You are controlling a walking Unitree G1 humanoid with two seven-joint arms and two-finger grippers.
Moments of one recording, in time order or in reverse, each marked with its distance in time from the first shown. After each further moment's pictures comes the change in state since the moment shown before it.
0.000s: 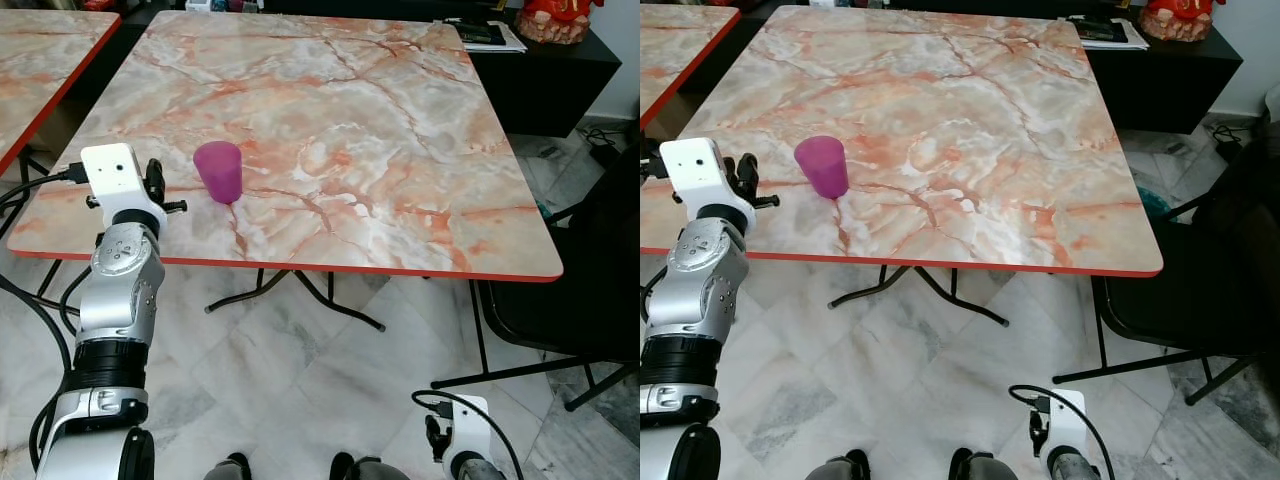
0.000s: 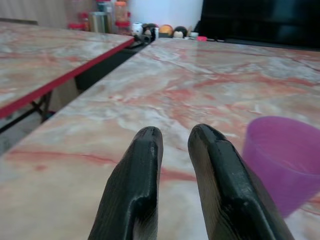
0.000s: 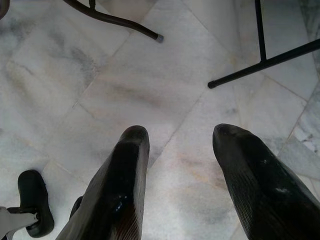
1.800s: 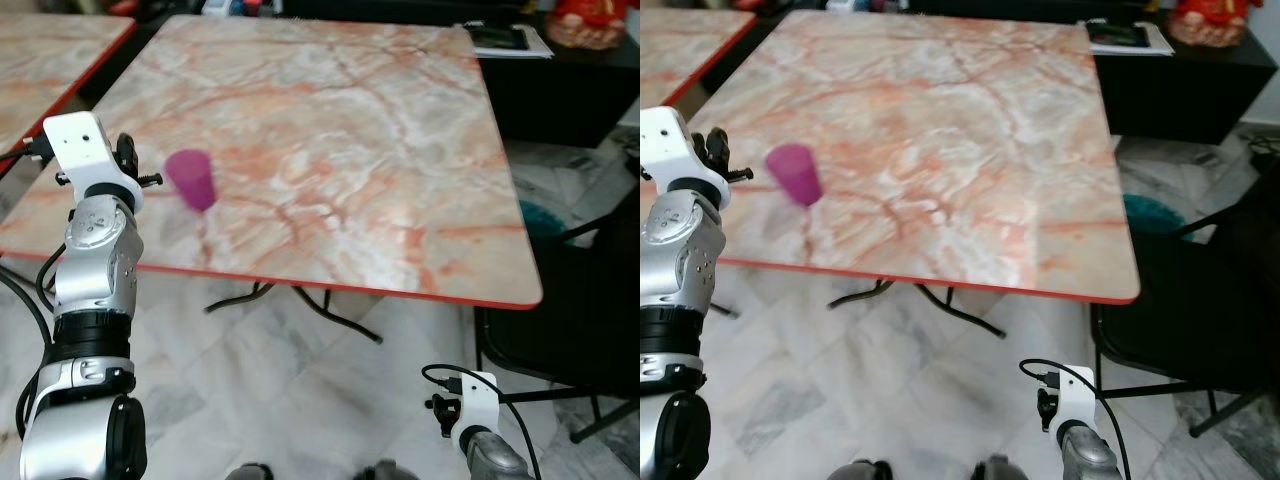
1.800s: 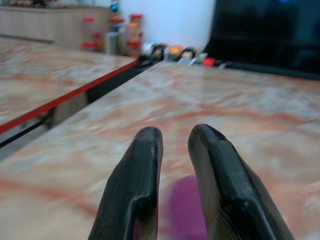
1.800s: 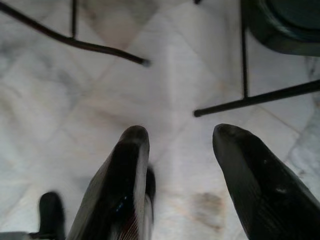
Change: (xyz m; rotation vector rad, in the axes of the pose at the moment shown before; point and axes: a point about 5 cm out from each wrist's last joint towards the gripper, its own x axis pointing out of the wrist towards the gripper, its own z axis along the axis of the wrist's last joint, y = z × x) left arm 0.019 0.011 0.026 -0.044 -0.045 0.036; right arm 0.008 -0.015 0.026 0.022 0.007 0.000
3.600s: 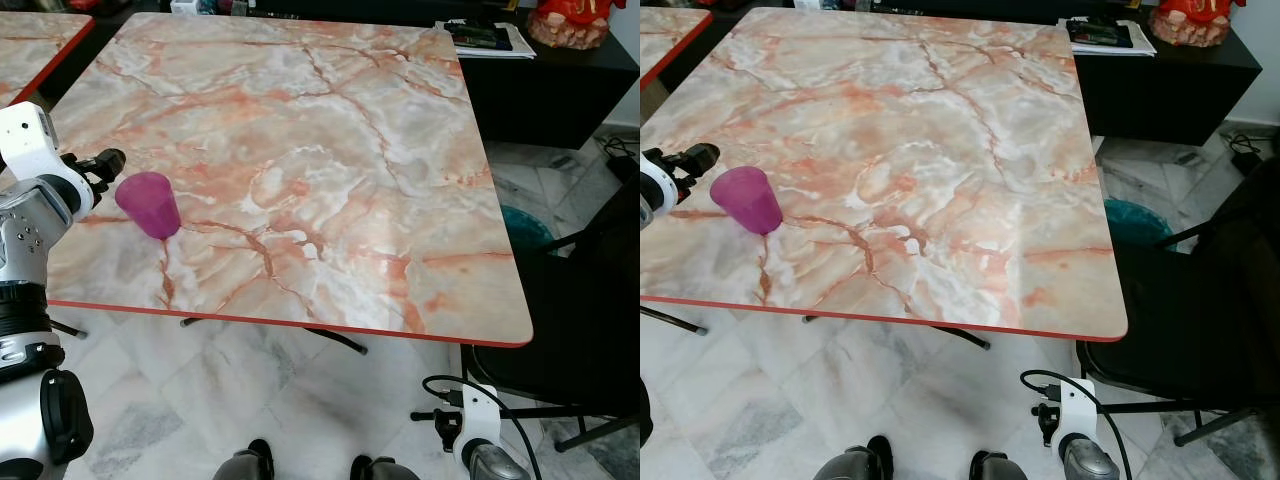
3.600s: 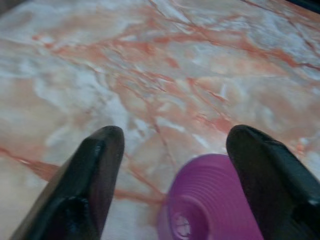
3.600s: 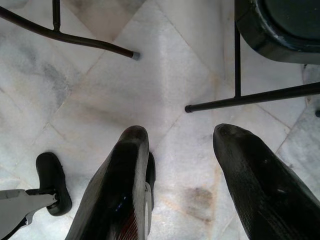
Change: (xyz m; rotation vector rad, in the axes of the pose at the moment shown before) left arm 0.004 0.049 0.018 -0.151 0.394 -0.119; right arm -0.002 0.000 -0.009 -0.002 0.042 0.011
